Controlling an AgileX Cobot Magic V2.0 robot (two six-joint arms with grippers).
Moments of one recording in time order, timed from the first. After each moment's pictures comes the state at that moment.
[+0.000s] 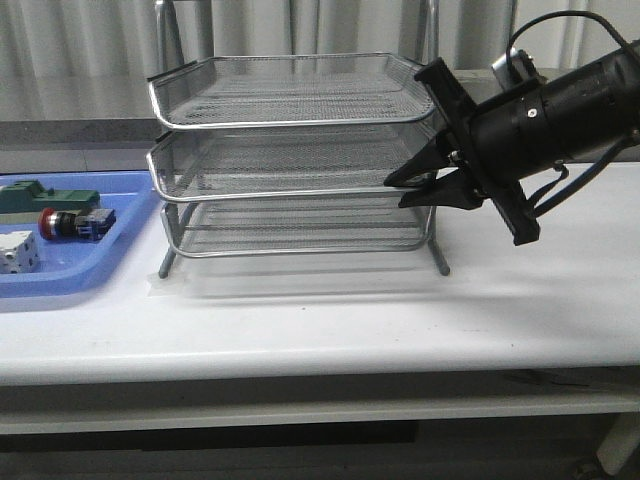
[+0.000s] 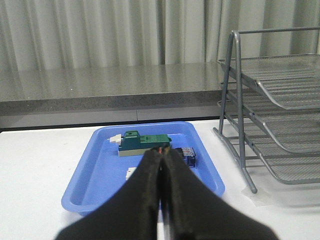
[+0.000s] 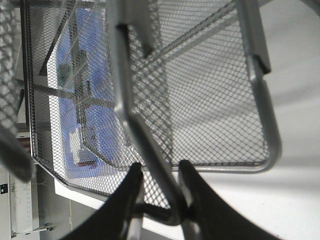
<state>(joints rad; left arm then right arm) -0.02 0.00 0.00 -0.03 0.04 0.05 0.16 1.88 -1.03 1.65 0.64 -0.83</state>
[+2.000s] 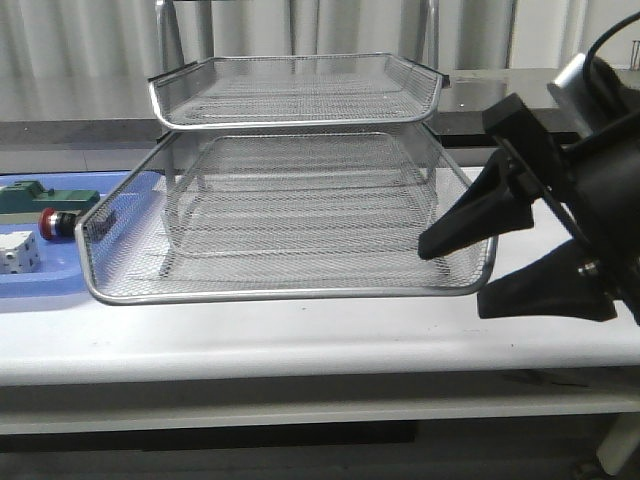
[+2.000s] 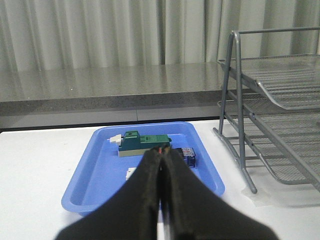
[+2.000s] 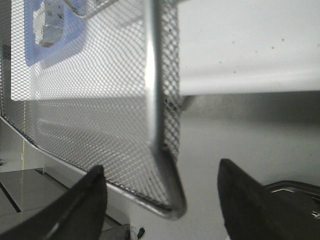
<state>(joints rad) -0.02 0.00 0.00 -0.03 0.04 0.05 0.16 1.52 -0.58 1.52 0.67 -0.98</state>
